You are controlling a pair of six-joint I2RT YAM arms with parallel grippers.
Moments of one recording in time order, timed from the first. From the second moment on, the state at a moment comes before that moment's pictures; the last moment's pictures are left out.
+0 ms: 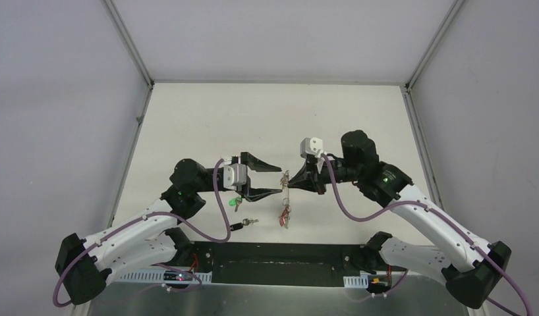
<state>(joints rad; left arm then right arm) -0.81 0.86 0.54 0.67 0.73 0.02 0.75 0.95 0.91 -0.34 -0.79 -0.25</state>
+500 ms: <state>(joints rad) -0.82 0.92 0.65 0.31 0.73 0.02 0.75 1.11 1.18 -0.83 -0.67 -0.32</state>
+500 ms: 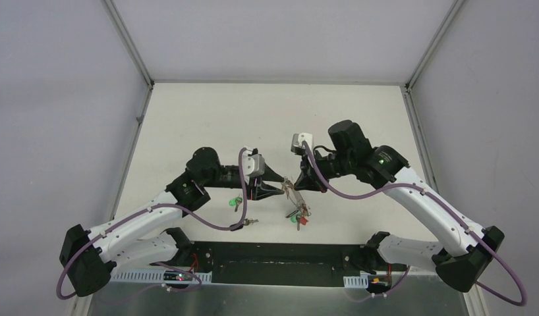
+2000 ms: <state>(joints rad) -0.92 1.00 0.73 0.20 0.58 0.03 0.78 1.17 1.25 -0.90 -0.67 -0.33</state>
